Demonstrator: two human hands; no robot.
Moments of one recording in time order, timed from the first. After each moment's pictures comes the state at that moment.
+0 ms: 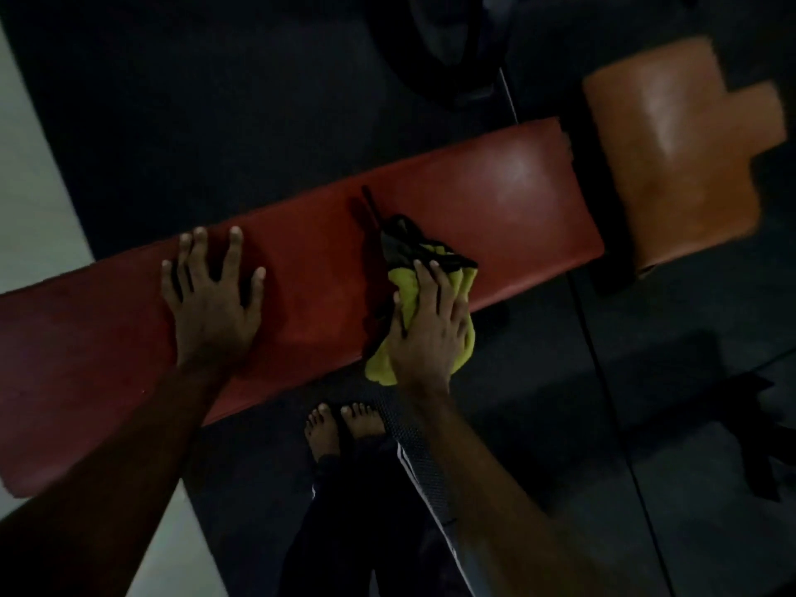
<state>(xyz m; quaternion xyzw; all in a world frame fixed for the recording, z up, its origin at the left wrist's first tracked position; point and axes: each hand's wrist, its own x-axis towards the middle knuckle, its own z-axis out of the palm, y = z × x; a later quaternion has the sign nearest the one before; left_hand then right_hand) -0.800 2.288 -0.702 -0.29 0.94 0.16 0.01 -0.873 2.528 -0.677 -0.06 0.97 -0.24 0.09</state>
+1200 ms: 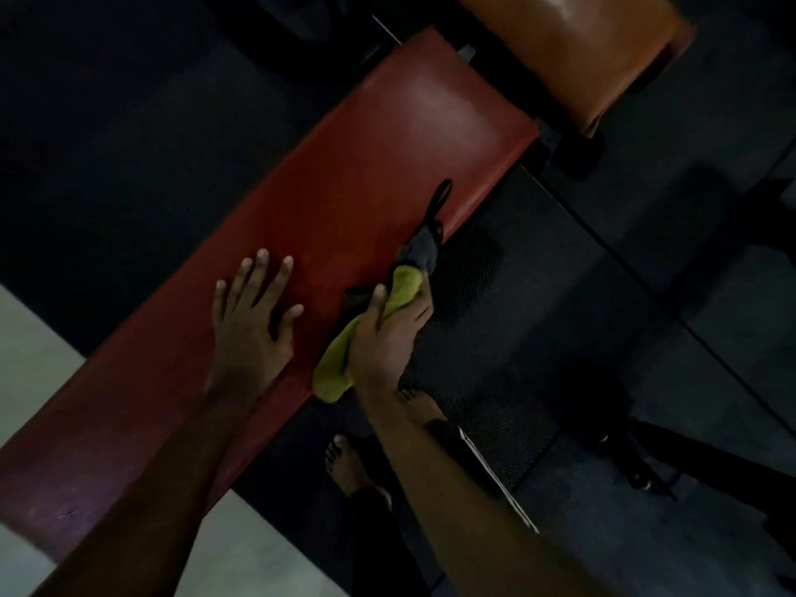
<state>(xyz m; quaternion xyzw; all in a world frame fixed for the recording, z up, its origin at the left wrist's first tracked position) -0.828 2.309 -0.696 -0.01 0.97 0.22 0.07 -0.826 2.467 -0.687 0.35 0.78 -0.52 -0.02</state>
